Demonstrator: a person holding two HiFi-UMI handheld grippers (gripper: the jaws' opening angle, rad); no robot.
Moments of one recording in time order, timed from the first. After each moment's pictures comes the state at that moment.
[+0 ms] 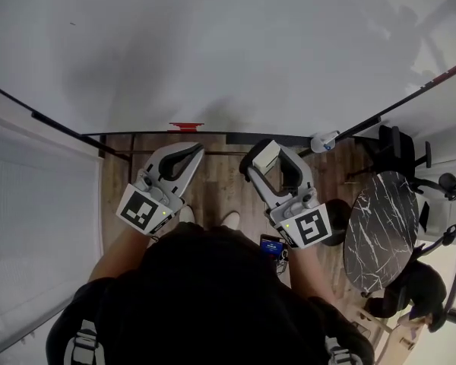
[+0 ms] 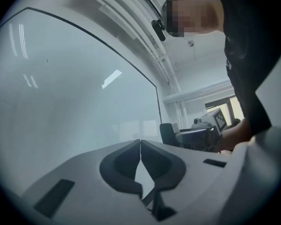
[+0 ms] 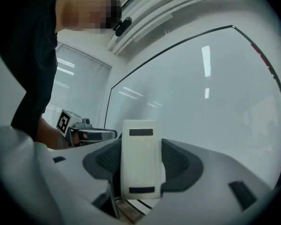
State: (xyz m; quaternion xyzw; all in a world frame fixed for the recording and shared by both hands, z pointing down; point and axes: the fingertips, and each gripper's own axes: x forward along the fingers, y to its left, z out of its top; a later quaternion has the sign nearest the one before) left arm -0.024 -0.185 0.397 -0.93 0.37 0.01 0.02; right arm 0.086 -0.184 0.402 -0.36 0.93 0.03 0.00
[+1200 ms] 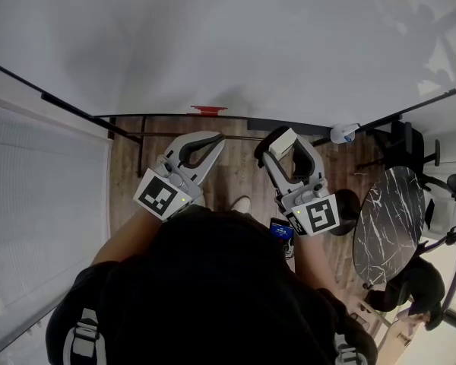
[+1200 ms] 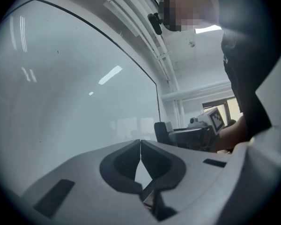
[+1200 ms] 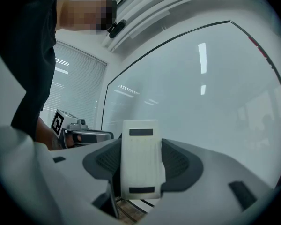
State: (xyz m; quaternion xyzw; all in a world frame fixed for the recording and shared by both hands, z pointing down) left arm -0.052 -0.181 0.422 -0.93 0.36 -0.01 0.00; right arm 0.050 -0.190 0.424 -0.38 0.92 0.00 0.00
